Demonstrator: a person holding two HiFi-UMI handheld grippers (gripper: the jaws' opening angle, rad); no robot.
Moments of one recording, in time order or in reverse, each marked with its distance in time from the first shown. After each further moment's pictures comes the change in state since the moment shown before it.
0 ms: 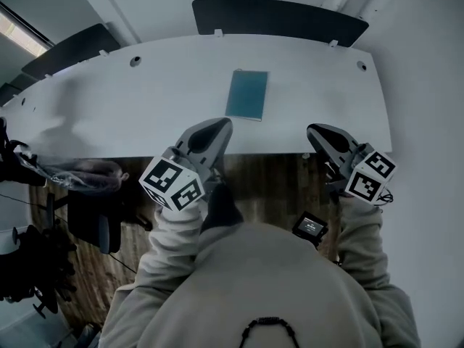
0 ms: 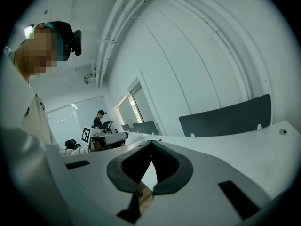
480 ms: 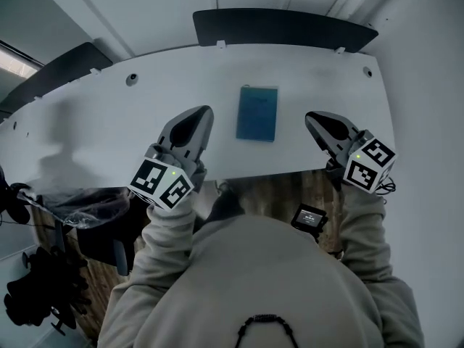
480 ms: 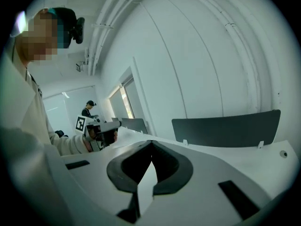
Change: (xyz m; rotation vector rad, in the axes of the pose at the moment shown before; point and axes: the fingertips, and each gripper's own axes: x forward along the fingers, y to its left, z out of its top) left arm 0.027 0.149 0.074 0.038 -0.037 0.061; right arm 0.122 -0.057 0.058 -0.072 0.077 -0.080
